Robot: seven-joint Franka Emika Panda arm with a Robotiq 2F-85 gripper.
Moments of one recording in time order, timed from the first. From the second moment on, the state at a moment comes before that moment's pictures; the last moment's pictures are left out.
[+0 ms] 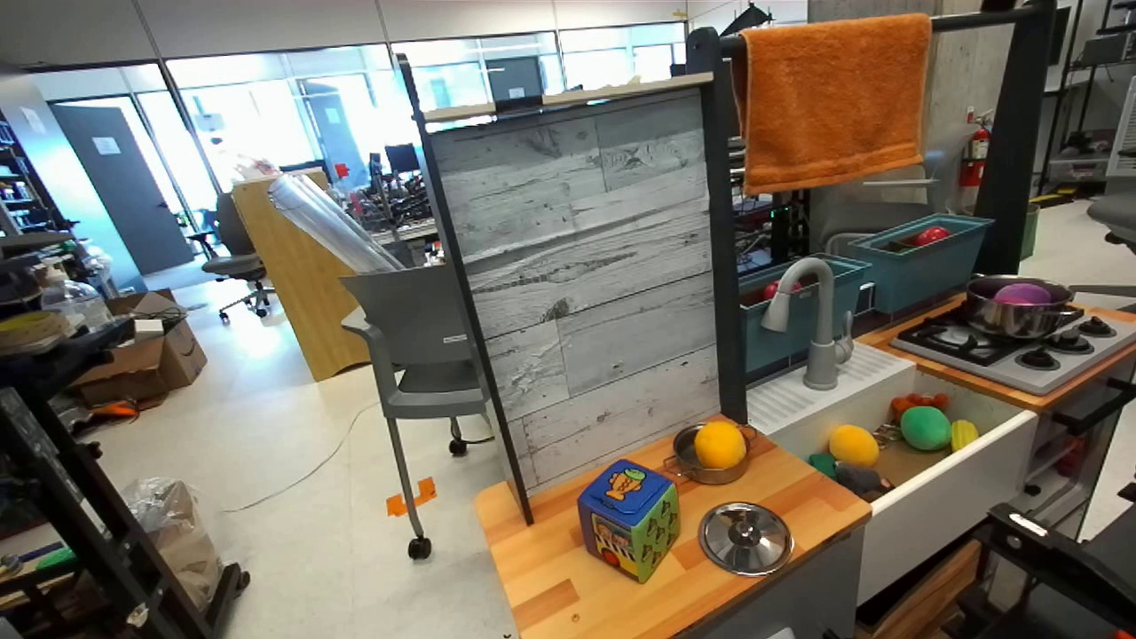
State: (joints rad) arm -0.06 -0.23 -0.12 -2.34 -0.07 2.35 -0.22
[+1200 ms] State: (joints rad) arm -0.04 0.12 -0.13 -2.23 -0.66 3.10 0.52
